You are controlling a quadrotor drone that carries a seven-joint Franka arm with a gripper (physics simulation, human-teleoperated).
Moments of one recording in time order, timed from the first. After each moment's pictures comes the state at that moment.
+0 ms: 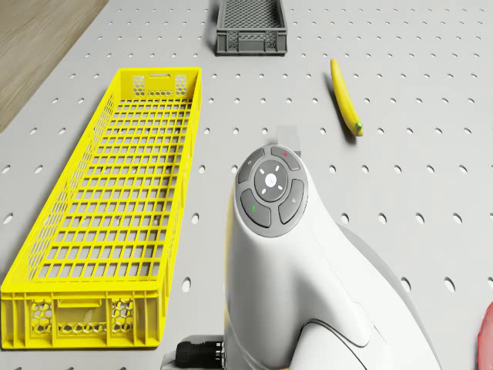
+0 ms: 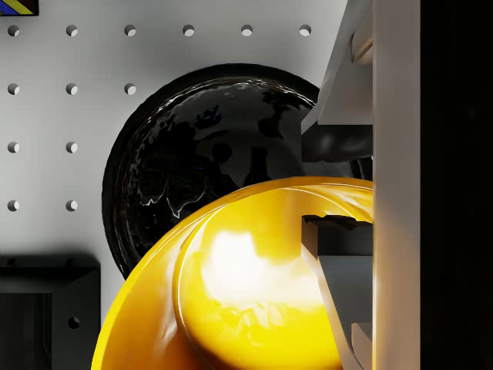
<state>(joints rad) -1.17 -1.55 1.29 -2.80 -1.84 1.65 1.63</state>
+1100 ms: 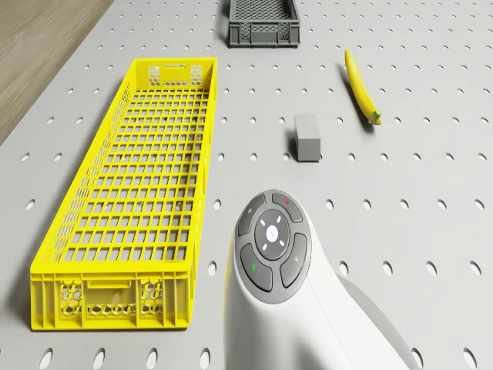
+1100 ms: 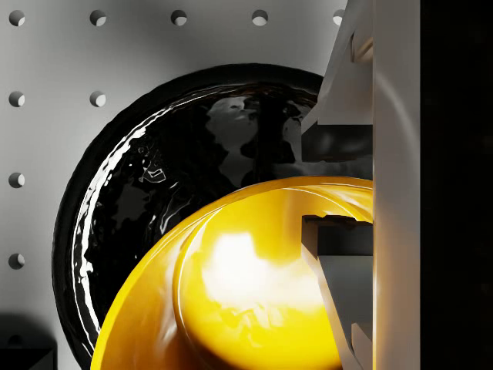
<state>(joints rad) -1.15 -1.56 1.17 -2.80 -1.95 1.69 1.62</state>
